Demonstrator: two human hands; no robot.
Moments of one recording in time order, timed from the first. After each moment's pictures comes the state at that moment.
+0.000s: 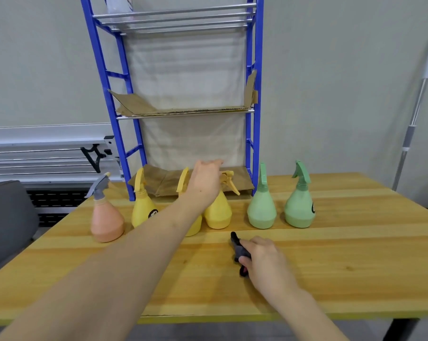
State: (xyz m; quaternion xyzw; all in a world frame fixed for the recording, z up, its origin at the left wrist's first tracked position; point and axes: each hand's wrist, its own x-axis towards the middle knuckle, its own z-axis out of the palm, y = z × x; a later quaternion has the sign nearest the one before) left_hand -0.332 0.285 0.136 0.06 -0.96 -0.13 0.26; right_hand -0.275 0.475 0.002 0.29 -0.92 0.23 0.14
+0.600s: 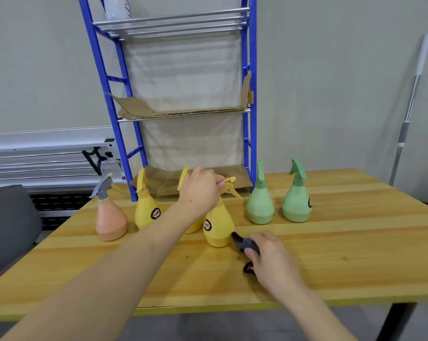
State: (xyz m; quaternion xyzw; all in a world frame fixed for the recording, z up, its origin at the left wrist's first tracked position) left_hand -0.283 0.287 0.130 0.03 -0.97 -0.04 0.25; right_hand -0.258 0.487 0.004 0.24 -0.91 0.30 0.14
